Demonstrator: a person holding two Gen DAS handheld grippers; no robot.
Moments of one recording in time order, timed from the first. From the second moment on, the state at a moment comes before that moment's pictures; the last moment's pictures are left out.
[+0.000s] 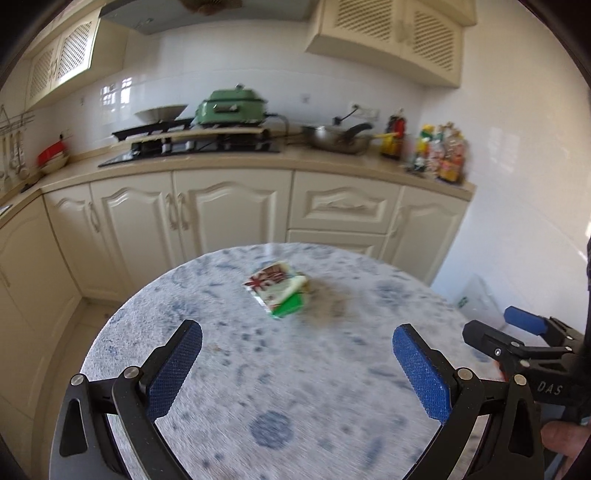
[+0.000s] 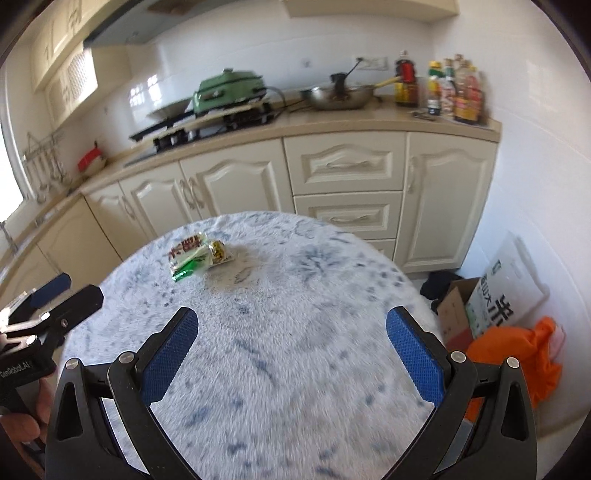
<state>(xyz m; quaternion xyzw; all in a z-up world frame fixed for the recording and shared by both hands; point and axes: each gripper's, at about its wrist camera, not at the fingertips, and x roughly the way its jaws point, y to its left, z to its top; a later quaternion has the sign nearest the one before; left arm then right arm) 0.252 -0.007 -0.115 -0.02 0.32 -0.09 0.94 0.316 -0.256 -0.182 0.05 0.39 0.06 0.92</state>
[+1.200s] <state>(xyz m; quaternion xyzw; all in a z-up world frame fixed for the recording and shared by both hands) 0.497 0.022 -0.223 -0.05 0.41 -0.07 0.91 0.475 -0.161 -0.266 -0.04 0.45 0.17 0.88</state>
